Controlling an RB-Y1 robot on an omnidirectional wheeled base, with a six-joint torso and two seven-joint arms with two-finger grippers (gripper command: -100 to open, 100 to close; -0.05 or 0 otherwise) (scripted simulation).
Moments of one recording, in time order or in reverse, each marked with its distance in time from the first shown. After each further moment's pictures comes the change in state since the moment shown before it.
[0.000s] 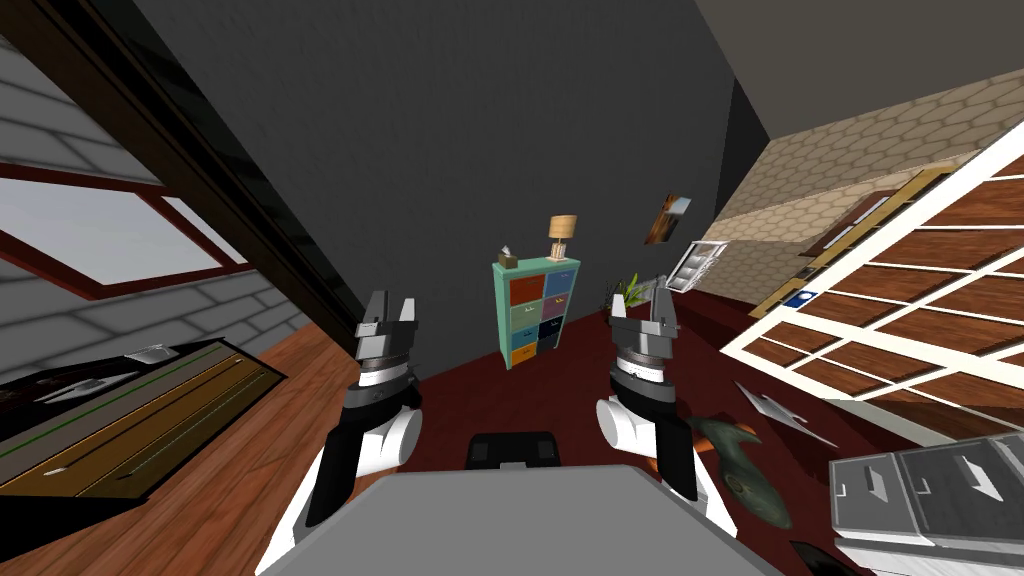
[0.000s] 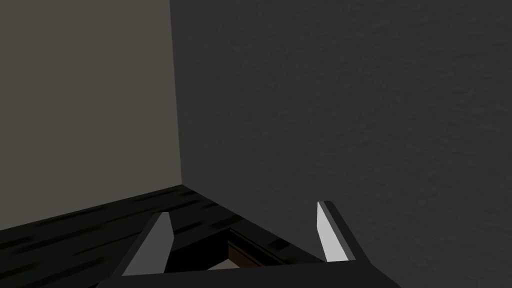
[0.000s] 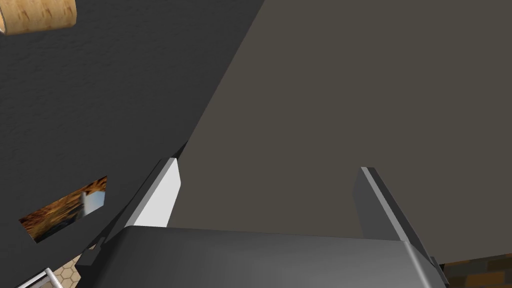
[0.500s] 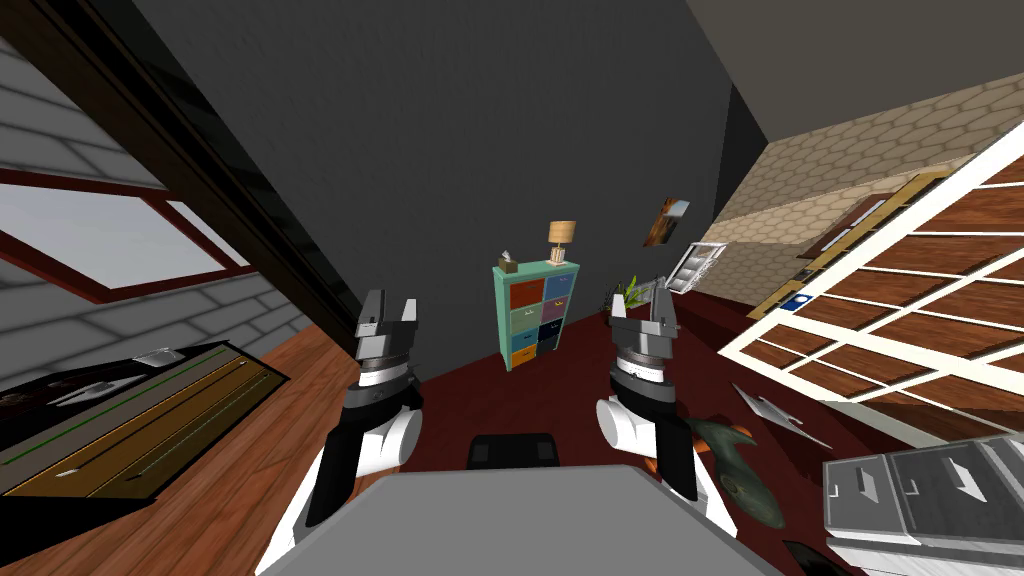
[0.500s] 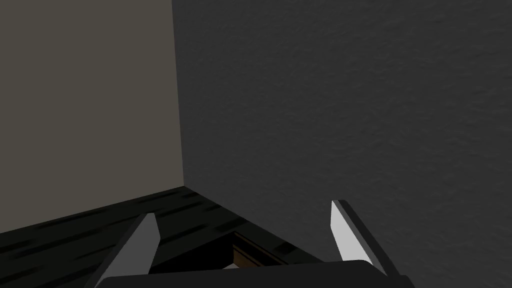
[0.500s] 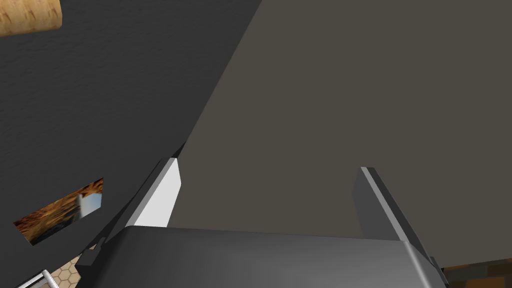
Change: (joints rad) left arm 0.000 0.000 0.000 0.000 0.000 0.000 0.000; right arm 0.000 0.000 0.000 0.000 0.000 0.000 0.000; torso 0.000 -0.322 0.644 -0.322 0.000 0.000
